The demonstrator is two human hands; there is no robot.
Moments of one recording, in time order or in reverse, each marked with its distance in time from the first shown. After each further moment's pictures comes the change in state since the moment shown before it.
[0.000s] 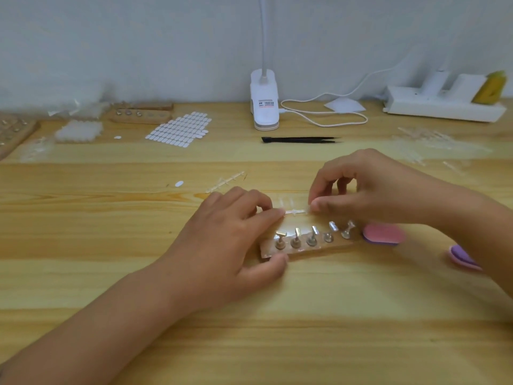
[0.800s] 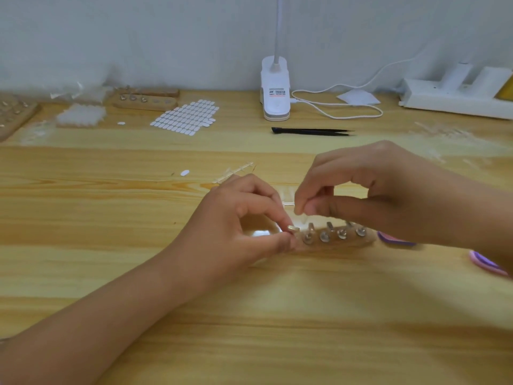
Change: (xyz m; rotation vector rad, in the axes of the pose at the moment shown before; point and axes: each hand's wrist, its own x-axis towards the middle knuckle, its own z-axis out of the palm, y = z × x) left_hand 0.005 -0.005 0.004 -0.655 0.167 -0.129; right_hand -0.008 -0.038 0.004 -0.020 -0.034 -0.316
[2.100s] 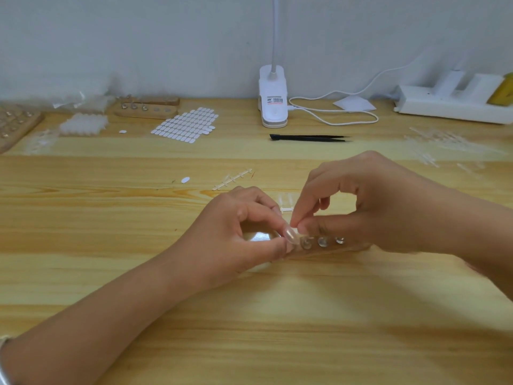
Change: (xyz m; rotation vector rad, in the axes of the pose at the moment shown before) left_hand 0.002 0.006 -0.006 -0.096 -0.102 -0.071; right_hand 0.002 -0.003 0.006 0.031 -0.007 0.099
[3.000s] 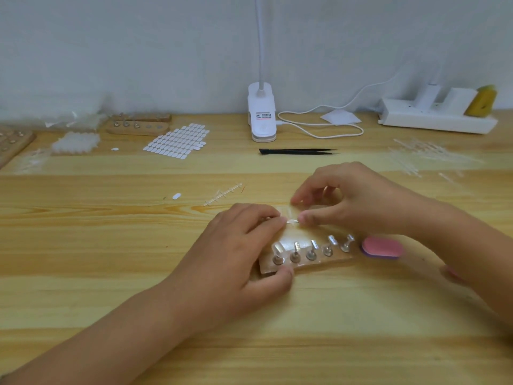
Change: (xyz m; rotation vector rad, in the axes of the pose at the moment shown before) left_hand -0.004 -0.005 0.013 0.586 -0.043 0.143; right_hand 0.011 0.044 -0.001 -0.007 0.106 0.306
